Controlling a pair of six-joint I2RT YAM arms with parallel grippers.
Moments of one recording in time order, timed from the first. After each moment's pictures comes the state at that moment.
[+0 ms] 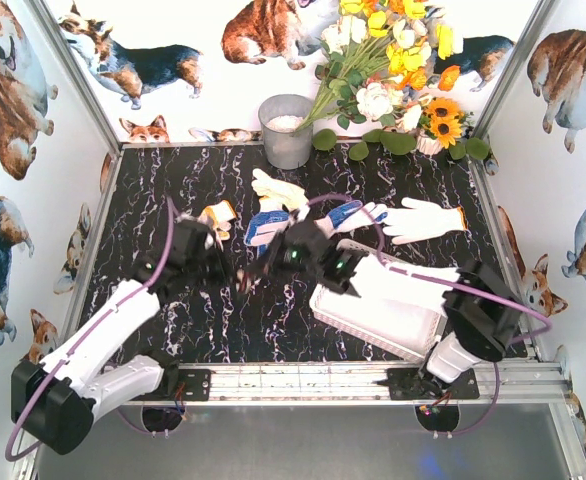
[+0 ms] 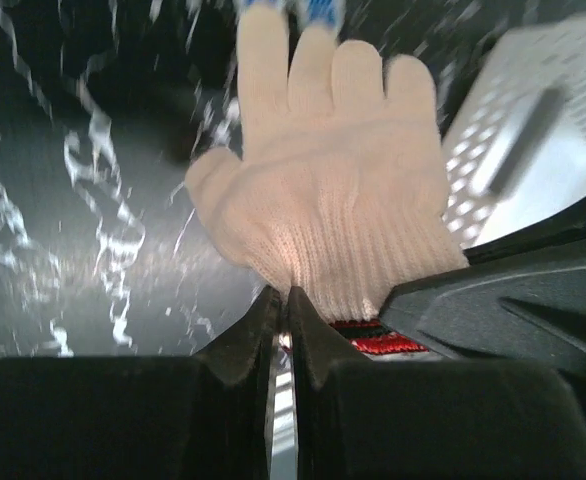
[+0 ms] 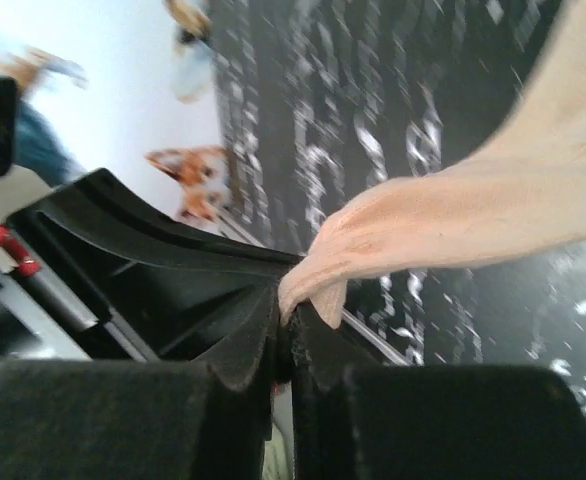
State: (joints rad) left arm -0.45 1.01 0.81 -0.64 0.16 -0.77; right arm 0.92 1.55 1.00 0.12 -0.14 1.29
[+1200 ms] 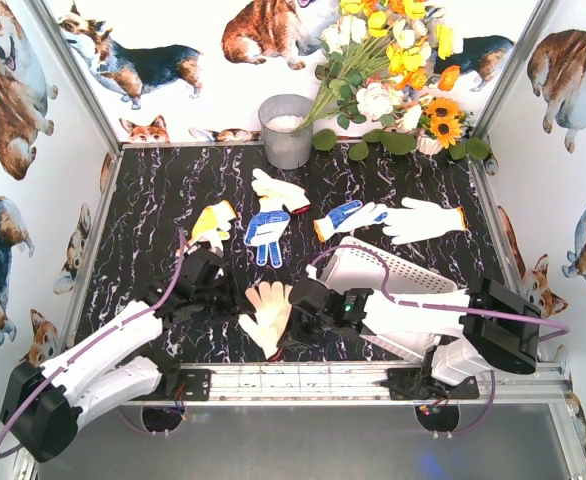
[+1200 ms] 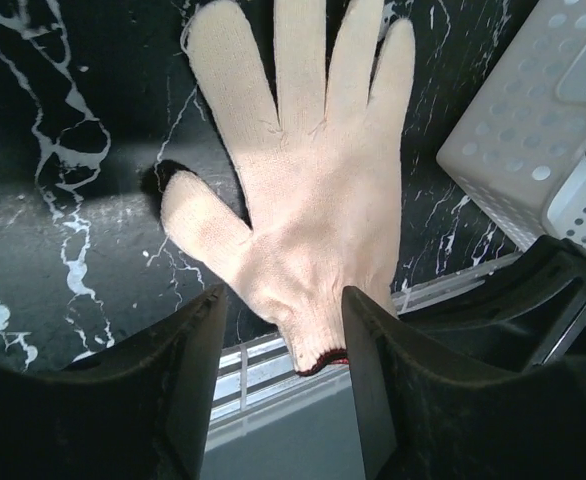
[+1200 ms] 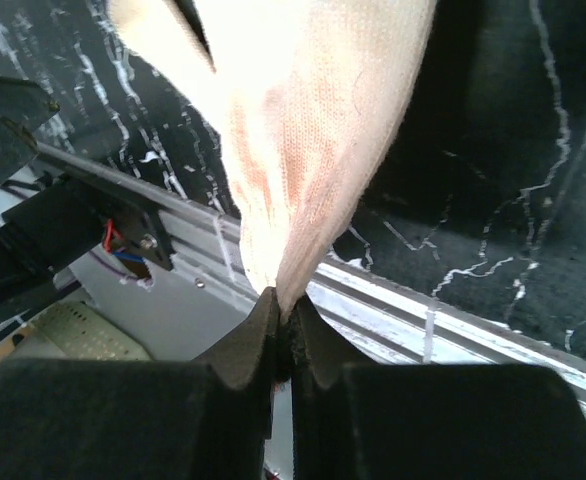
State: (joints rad) left arm -0.60 0.91 0.55 -0.58 0.17 -0.95; right arm 1.17 1.43 0.74 -0.22 -0.11 1.35
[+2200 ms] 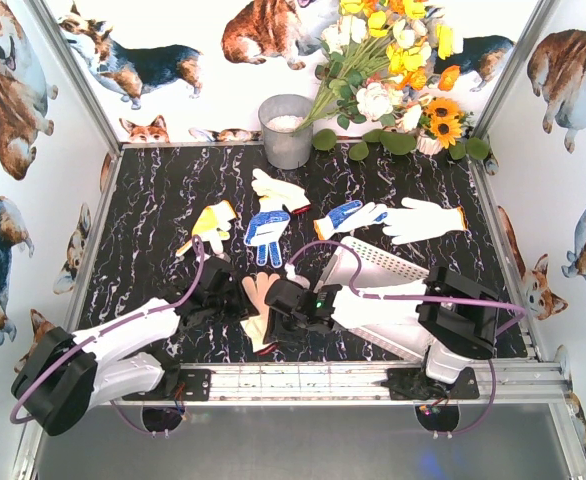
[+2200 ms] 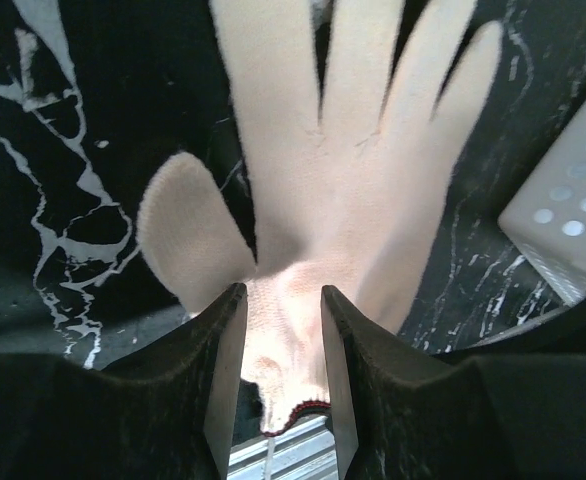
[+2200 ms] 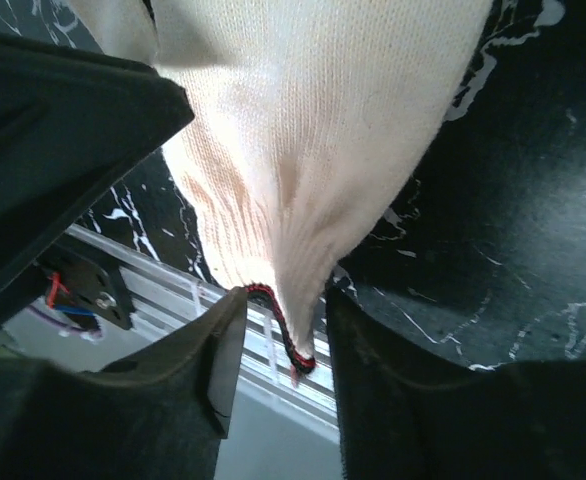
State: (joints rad) left arm -0.63 1.08 0.41 -0.25 0.12 -0.99; right arm 1.19 1.66 0.90 -0.24 -0.03 1.25
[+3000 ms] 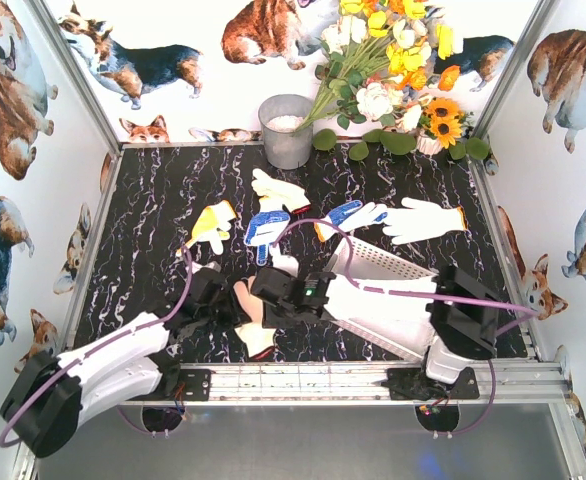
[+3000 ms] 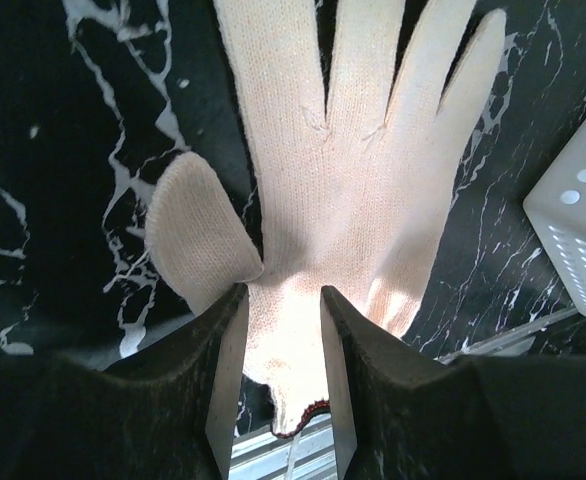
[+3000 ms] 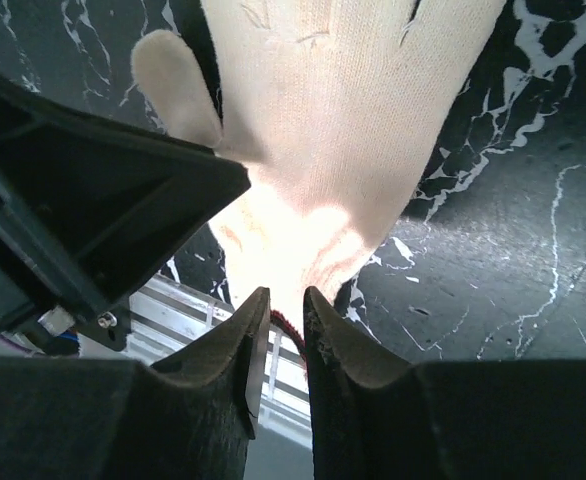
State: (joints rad) left arm -0.63 0.94 0.32 -0.30 0.09 -1.02; right arm 1.21 1.65 1.11 -0.48 0.15 1.07
